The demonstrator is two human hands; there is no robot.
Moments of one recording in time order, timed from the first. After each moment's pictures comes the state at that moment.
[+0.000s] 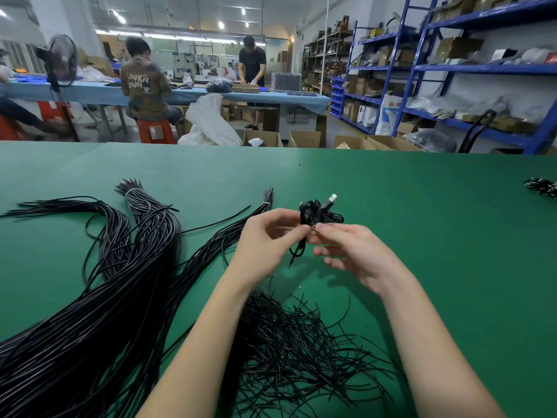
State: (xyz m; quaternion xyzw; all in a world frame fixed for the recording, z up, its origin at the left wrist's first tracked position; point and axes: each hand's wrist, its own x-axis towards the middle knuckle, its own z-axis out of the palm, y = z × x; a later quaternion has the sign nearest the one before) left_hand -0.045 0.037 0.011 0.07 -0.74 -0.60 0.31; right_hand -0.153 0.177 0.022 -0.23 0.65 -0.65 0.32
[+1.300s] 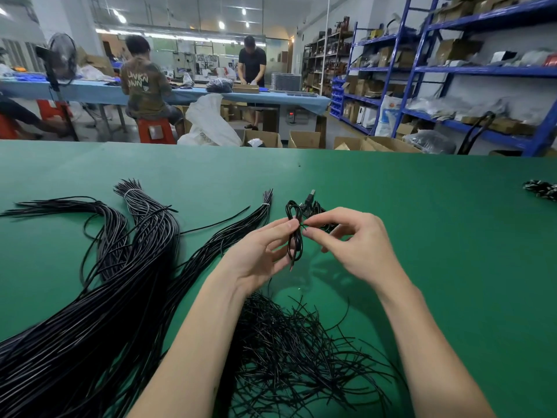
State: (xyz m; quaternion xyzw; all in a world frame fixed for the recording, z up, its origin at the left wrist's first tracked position) left_hand -0.045 0.029 0.014 0.14 -0.46 -0.87 0.10; right_hand -0.145 0.181 0.032 -0.43 0.74 -0.51 -0.04
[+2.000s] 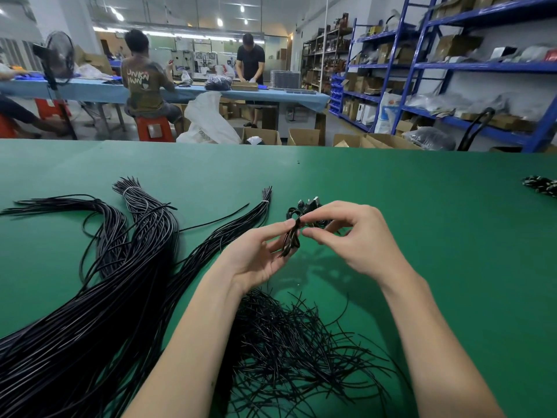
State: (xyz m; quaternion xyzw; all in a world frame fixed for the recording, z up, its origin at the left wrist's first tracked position) left_hand -0.038 0.032 0.021 0.17 -0.40 -0.90 0.07; right_hand -0.150 0.185 0.039 -0.49 0.74 -0.46 -0.04
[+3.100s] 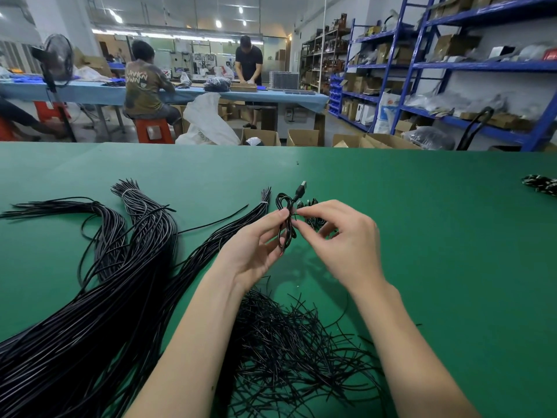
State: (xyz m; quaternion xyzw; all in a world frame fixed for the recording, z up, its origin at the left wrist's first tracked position) left_hand -0.043 0.033 0.022 0.17 -0.42 -0.88 0.15; right_hand -0.139 0.164 0.015 -0.45 0.71 -0.47 -0.26
